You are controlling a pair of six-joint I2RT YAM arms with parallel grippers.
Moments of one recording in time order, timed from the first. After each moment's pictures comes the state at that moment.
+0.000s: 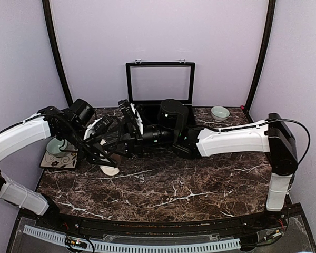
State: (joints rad) left arm -0.57 1.29 1.11 -0.96 1.31 0.73; right arm 1.11 1.91 1.40 0.66 -0.77 0.21
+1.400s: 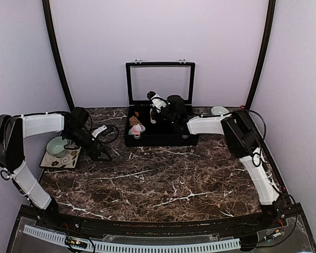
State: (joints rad) left arm -0.22 1.62 1.06 -0.75 0.66 0.56; right arm 0.69 2.44 1.88 0.42 0.00 -0.35
